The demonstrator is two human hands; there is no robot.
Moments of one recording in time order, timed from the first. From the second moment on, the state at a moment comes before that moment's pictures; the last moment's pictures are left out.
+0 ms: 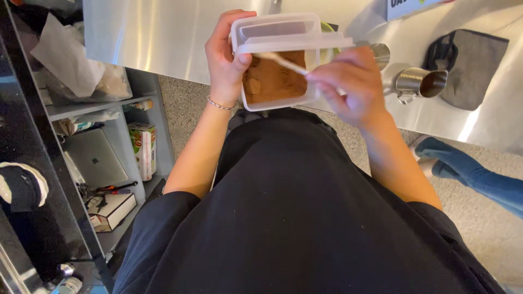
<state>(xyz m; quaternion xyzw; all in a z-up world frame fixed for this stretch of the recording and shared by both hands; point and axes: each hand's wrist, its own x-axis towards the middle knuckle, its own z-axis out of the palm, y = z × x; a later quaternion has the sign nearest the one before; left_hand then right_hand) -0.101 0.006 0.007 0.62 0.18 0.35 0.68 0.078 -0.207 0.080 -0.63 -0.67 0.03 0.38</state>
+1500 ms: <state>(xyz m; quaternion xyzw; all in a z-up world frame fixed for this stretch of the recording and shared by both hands) -0.081 0.015 0.003 0.62 0.22 0.27 0.71 0.070 -0.220 0.058 -0.68 -0.31 0.27 0.60</state>
